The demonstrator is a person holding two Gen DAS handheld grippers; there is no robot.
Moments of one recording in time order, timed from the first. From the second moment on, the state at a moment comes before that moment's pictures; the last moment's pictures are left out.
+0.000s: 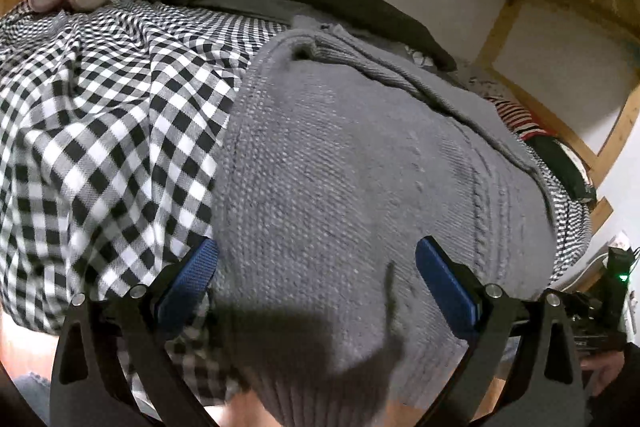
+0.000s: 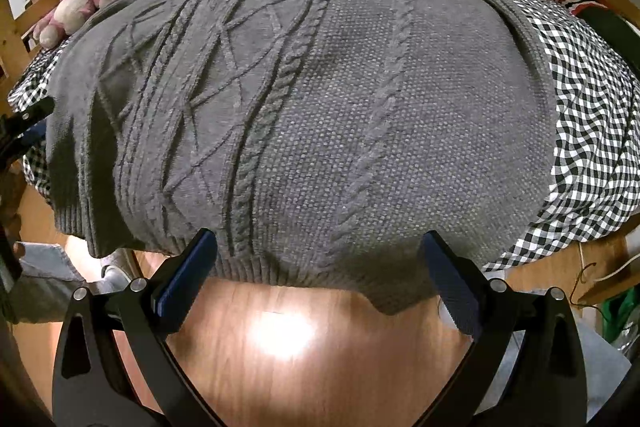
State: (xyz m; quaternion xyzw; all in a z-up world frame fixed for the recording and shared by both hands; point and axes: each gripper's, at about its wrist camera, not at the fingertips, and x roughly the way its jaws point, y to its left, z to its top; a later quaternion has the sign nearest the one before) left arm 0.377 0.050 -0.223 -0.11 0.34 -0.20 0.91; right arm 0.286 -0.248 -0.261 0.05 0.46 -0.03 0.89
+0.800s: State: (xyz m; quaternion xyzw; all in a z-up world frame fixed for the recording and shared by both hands) left arm 0.370 0.026 -0.204 -0.11 0.38 -0.31 0.87; right arm 0.278 -0.330 -0.216 0.04 0.37 0.04 0.93
